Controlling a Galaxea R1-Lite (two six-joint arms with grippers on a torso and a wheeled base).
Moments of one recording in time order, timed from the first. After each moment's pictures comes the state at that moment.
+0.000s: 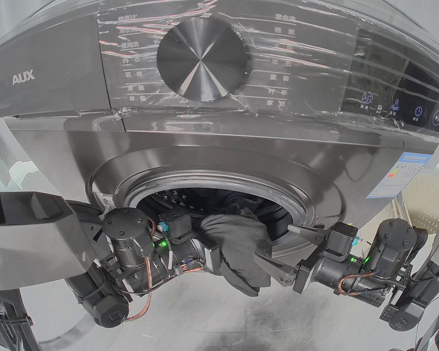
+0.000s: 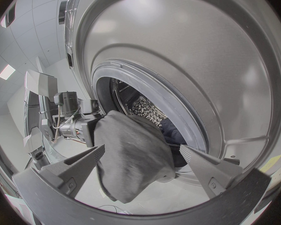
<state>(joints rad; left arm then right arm) -0.66 2.09 -0.54 -1.55 -0.19 -0.08 0.73 1.88 -0.27 -1.54 0.05 0.12</state>
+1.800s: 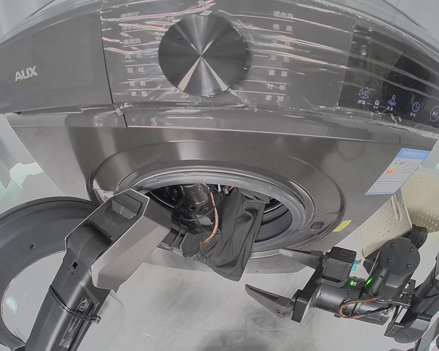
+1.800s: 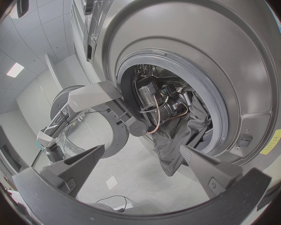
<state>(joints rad) -0.57 2.65 -1.70 -1.31 0.15 -0.12 0.84 1.85 -0.19 -1.54 0.04 0.12</state>
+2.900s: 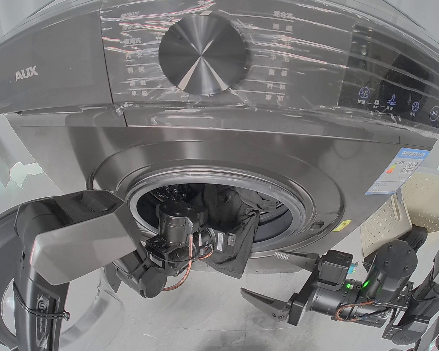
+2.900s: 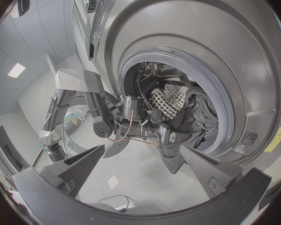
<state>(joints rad) -0.60 2.36 -0.95 -1.16 0.04 -0.09 0.86 1.86 -0.19 -1.54 0.04 0.12</state>
